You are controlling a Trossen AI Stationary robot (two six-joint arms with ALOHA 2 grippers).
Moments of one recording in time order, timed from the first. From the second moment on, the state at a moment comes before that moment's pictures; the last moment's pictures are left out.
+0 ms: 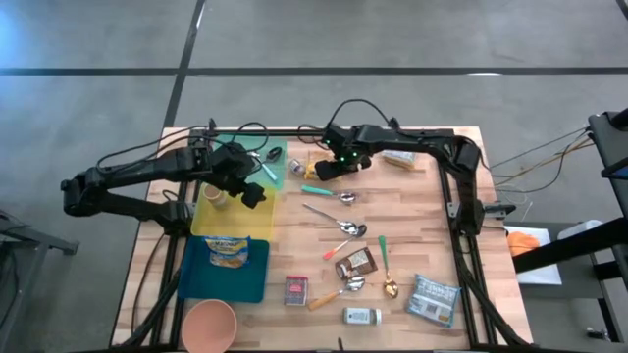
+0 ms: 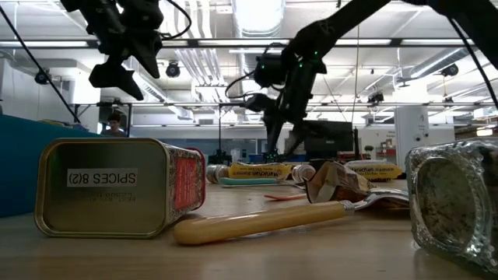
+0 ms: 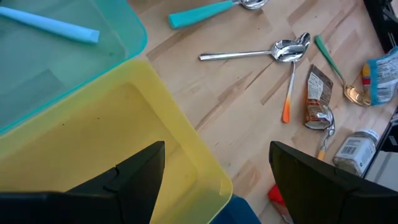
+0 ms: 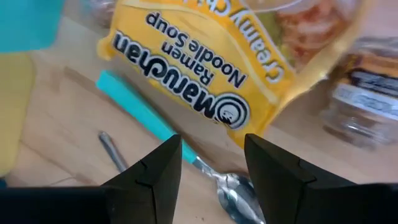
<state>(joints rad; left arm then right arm) 0.31 1.08 0.92 -0.85 0.17 -0.68 -0.44 2.00 1.53 -0.77 -0.16 0.77</state>
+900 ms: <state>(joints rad) 0.31 1.08 0.92 -0.85 0.17 -0.68 -0.49 1.93 1.21 -0.34 -0.27 0.86</state>
